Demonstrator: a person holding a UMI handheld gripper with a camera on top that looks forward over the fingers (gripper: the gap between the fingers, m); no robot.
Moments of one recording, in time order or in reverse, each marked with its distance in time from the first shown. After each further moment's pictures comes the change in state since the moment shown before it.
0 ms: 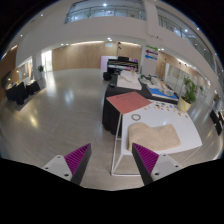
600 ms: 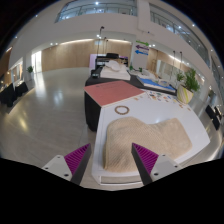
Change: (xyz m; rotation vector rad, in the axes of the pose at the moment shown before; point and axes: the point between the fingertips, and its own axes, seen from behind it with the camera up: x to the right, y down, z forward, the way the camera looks) arm 0.111 0.048 0.229 0.001 0.096 0.040
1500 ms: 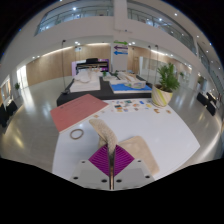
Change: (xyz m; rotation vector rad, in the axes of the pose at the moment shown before) arm 0.206 -0.088 0.011 0.025 0.094 0.164
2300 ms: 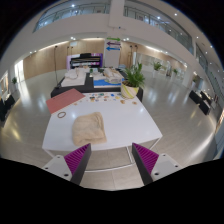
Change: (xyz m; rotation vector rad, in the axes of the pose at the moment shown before) arm 0.197 0.041 -0.231 -0.082 0.064 -0.030
